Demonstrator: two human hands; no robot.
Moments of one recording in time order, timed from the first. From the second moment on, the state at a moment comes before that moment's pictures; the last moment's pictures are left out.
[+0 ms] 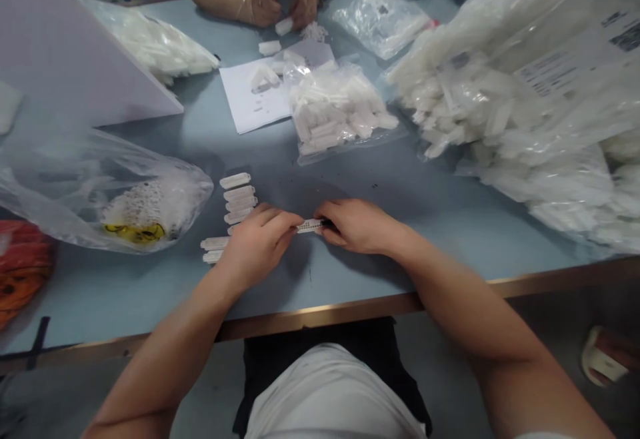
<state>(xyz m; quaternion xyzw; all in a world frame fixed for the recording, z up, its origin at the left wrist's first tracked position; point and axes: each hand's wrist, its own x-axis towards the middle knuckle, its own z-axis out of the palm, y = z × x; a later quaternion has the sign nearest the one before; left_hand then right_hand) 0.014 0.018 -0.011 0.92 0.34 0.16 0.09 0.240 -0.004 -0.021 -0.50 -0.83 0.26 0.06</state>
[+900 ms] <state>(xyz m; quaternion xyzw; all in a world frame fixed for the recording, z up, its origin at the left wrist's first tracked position) 0.031 0.008 -0.008 0.96 0.24 0.11 -0.08 0.242 -0.002 -0.022 -0.49 -0.83 0.26 0.07</state>
